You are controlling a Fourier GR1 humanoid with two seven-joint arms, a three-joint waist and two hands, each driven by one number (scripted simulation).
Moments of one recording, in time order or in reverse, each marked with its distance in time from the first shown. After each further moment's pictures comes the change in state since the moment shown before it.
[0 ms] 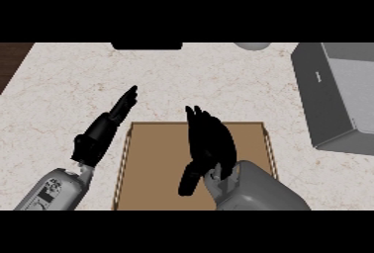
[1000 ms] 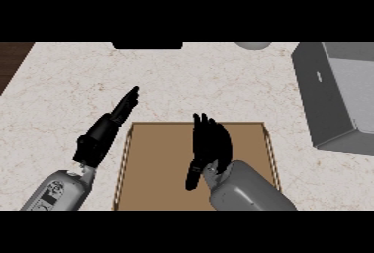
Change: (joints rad) left arm 0.021 -0.048 0.043 -0.010 -0.062 -0.033 0.021; right arm 0.082 0.067 -0.040 0.187 0.126 0.021 -0.087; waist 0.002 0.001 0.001
